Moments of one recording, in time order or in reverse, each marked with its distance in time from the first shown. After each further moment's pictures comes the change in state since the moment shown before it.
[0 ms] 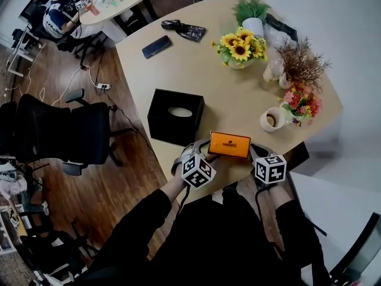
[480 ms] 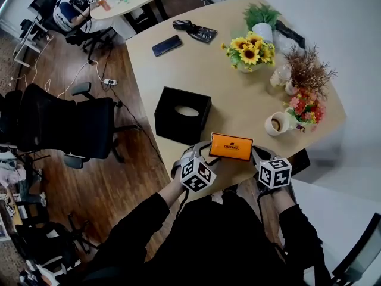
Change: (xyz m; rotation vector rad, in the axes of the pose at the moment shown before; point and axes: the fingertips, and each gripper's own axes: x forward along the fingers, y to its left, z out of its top) left arm -0.030 0.000 0.007 -0.037 -0.041 0.043; right arm -0.014 0.023 0.020 -0.035 -0.030 0.083
